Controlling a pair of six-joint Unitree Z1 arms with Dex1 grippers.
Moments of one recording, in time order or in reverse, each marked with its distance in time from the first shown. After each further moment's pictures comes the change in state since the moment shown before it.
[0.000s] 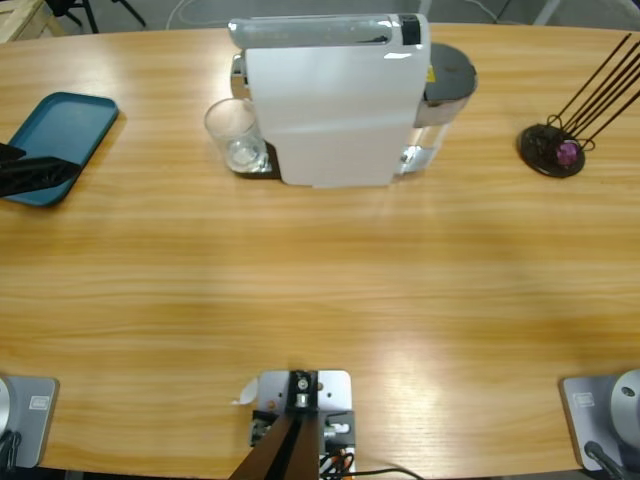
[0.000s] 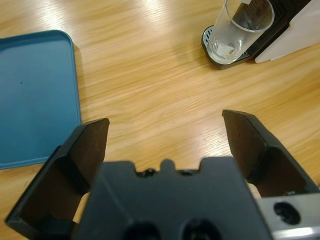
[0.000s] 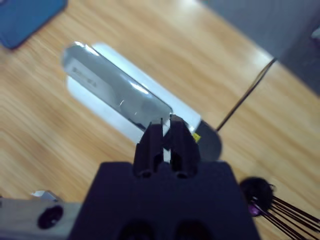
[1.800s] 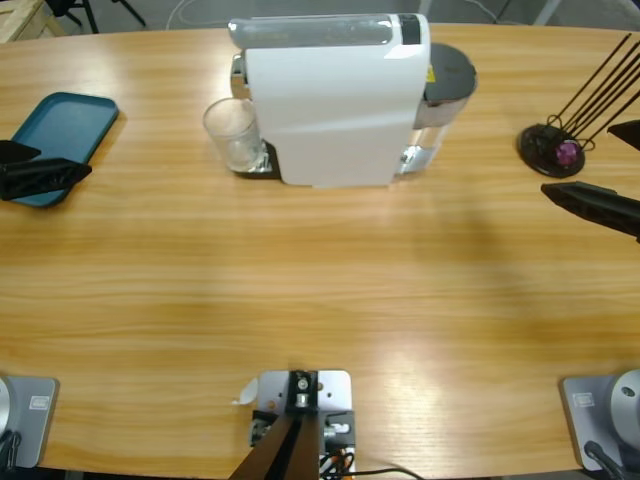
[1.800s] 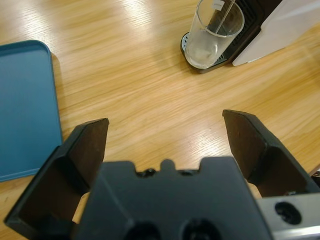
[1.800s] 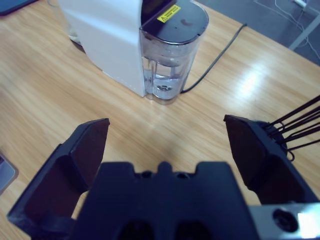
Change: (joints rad) arm 0 0.000 -0.006 0.026 -0.052 -0.079 0.007; arm 1 0.012 -0.929 1.539 -0.917 -0.064 -0.021
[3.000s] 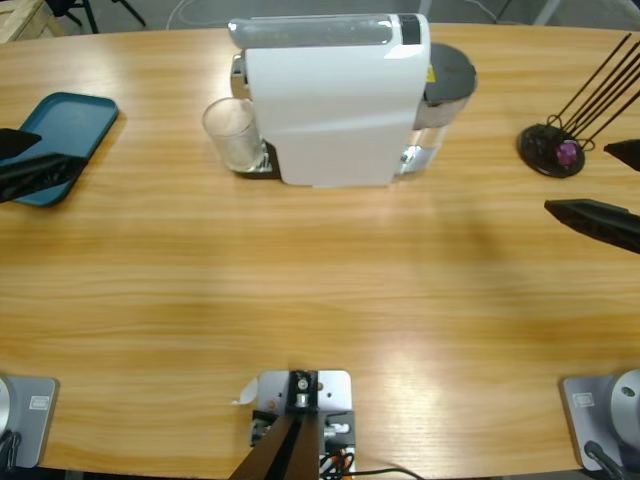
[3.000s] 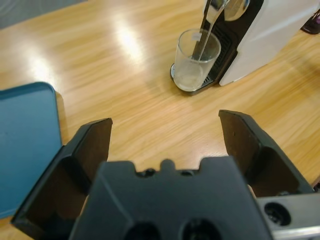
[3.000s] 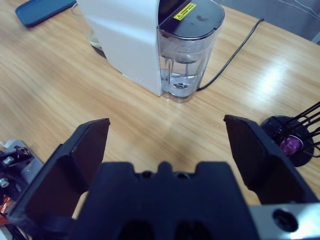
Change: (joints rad) arm 0 0.000 -0.071 0.139 -0.241 -0.038 0.072; arm 1 -0.029 -0.053 0.026 0.005 0.090 0.070
